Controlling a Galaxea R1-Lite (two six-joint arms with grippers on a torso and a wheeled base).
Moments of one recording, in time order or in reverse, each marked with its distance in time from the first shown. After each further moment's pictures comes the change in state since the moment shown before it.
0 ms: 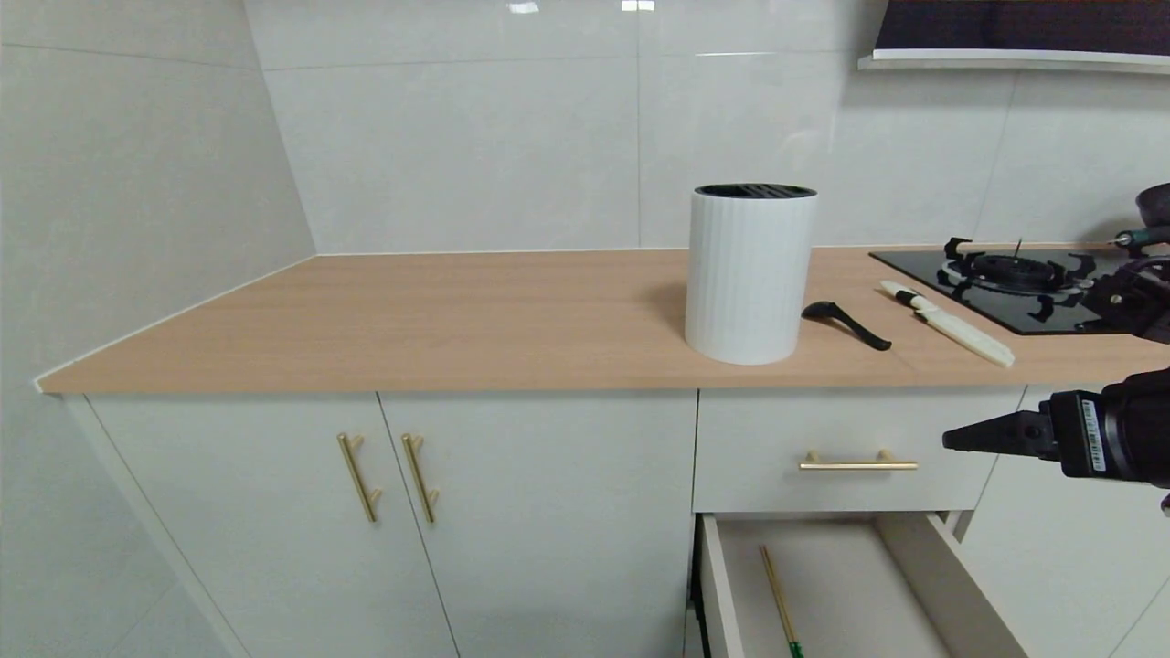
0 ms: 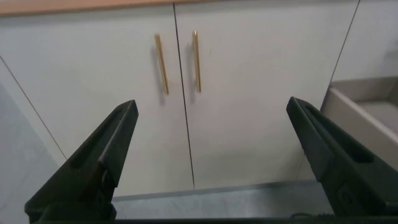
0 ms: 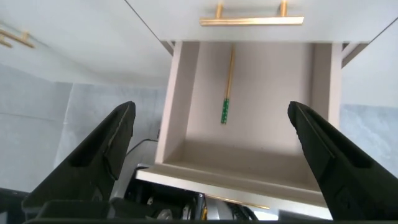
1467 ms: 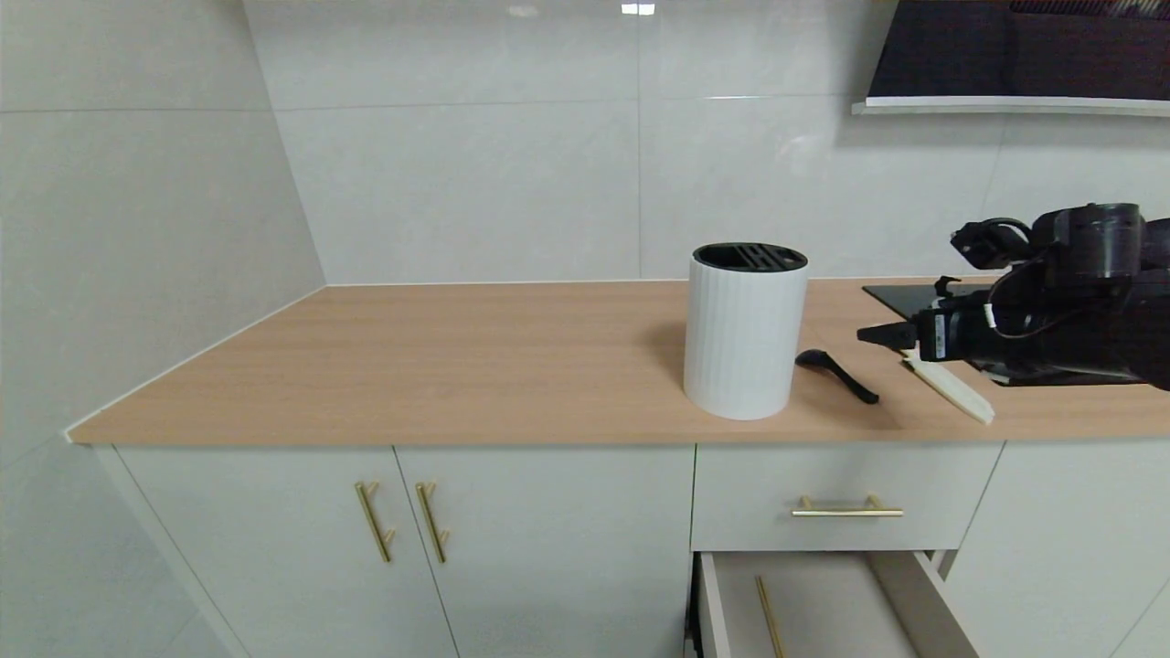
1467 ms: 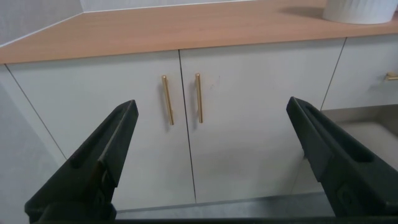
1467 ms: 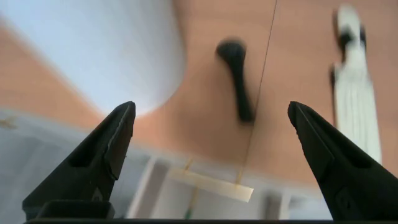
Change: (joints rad) left arm 0.000 0.000 0.000 0.000 0.000 0.000; right arm -0.167 0.517 -0.210 -0.606 0.152 -0.286
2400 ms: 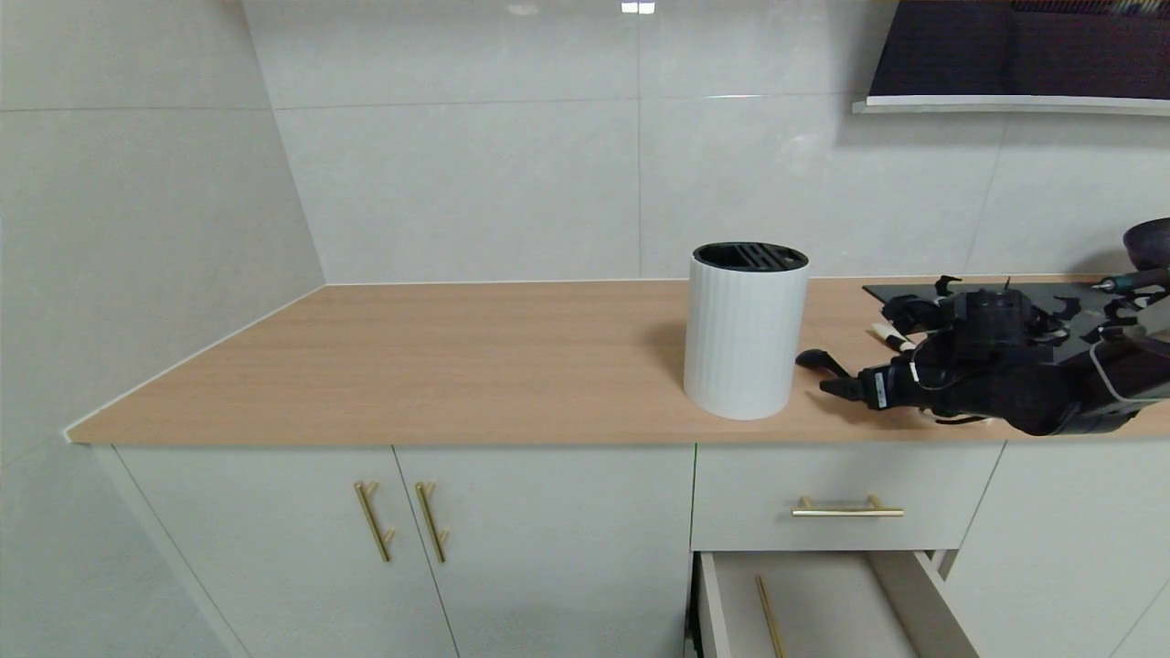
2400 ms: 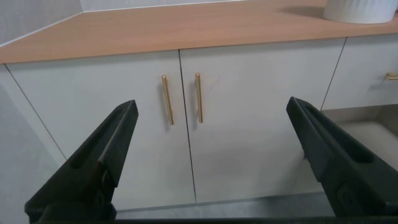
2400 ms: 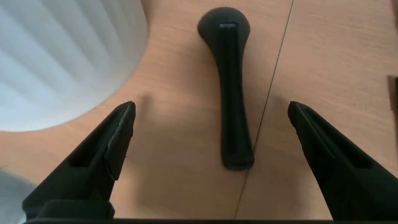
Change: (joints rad) left arm 0.000 0.000 0.000 0.000 0.000 0.000; right arm -0.017 0.319 -0.038 -0.211 0.031 -0.089
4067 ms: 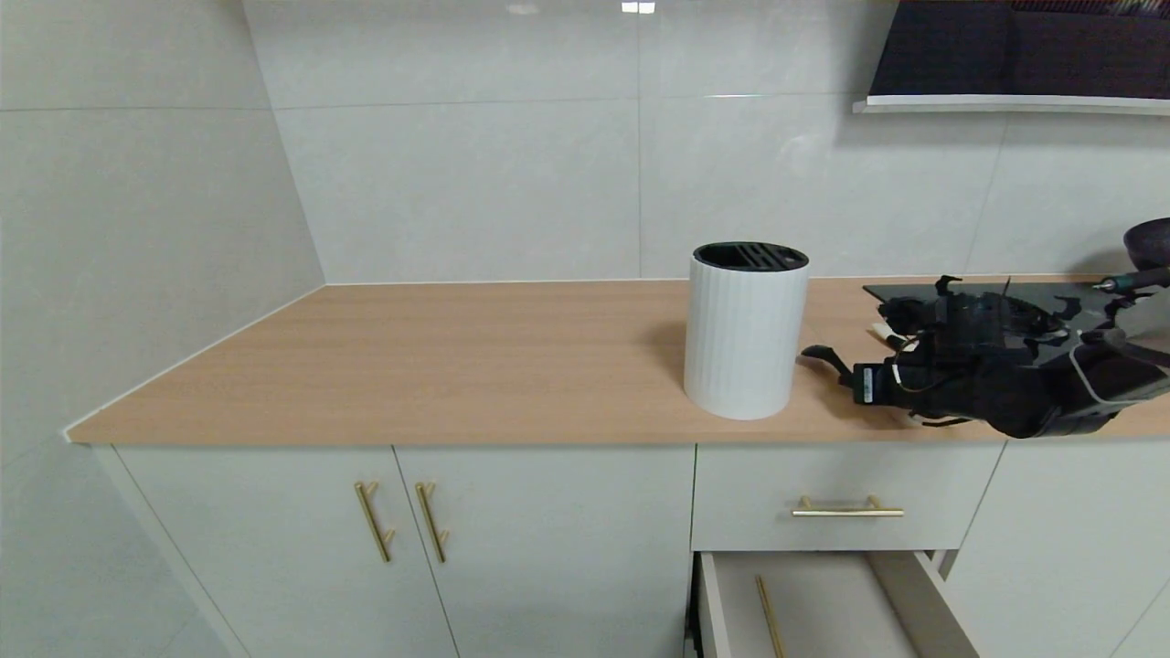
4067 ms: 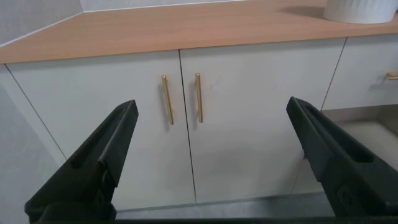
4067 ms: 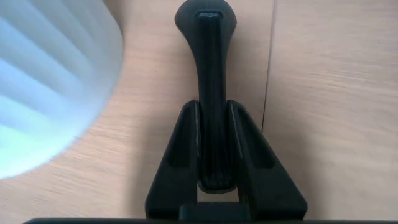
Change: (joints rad) left arm 0.000 0.000 0.000 0.000 0.000 0.000; right arm 0.040 -0.002 0.003 0.001 -0.137 0.191
